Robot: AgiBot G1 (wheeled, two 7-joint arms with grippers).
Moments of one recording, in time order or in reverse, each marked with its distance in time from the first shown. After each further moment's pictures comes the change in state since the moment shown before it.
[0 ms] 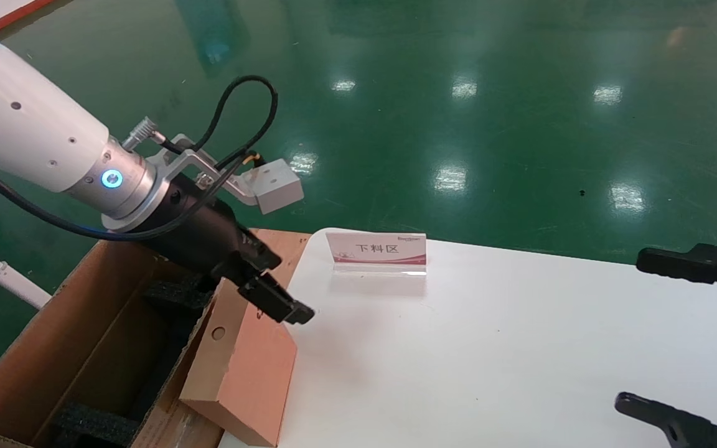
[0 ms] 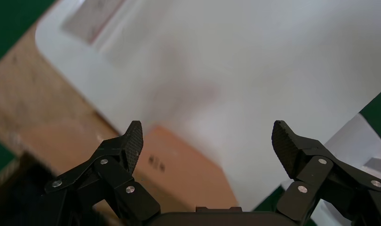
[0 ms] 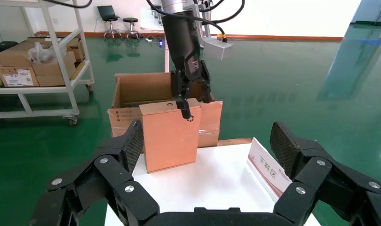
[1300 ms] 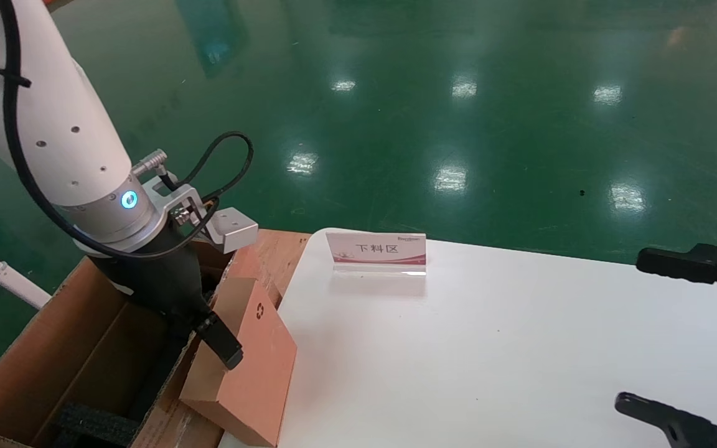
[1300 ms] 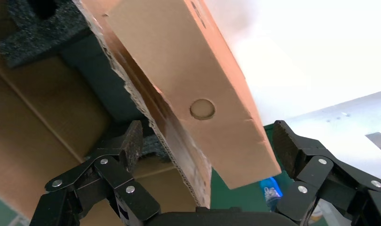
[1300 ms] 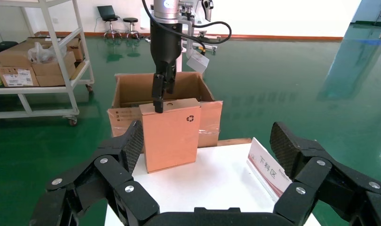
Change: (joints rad) left arm -0.418 0.177 0.846 0.000 -0.218 -0.081 -0.435; right arm 0.001 0.001 -0.003 0.000 0.002 0.001 -0.001
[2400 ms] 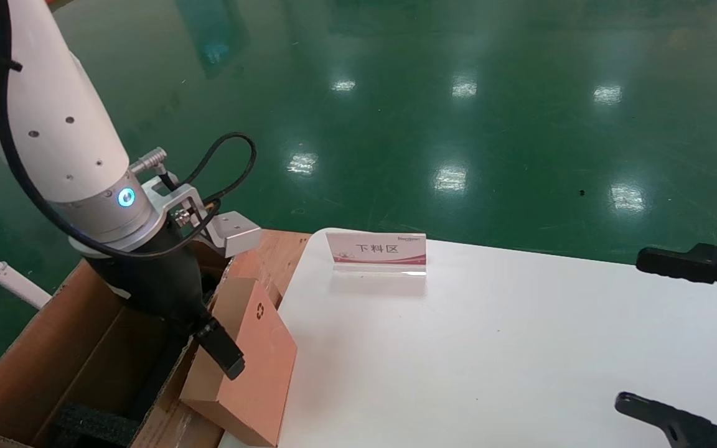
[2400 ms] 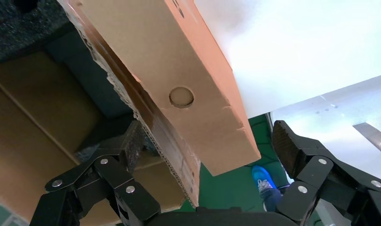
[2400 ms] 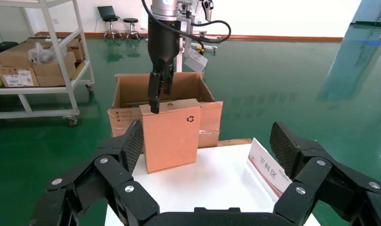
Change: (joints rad) left arm -0.023 0.015 0.027 0.020 -0.050 0.009 0.009; right arm 0.000 0.001 -0.001 -0.001 0.001 0.001 -0.001
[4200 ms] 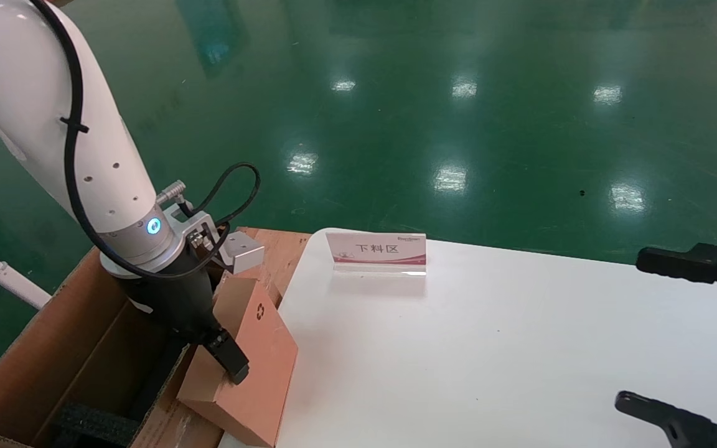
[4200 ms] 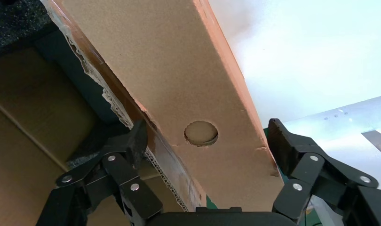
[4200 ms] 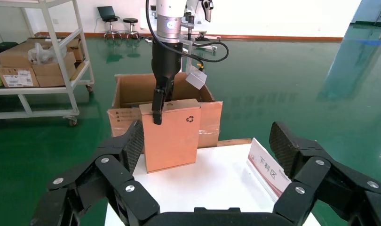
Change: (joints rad) left arm 0.114 0.001 0.043 0.054 0.038 -0.106 0.032; right arm 0.000 0.000 -0.001 -0.001 0.001 0.000 -0.001
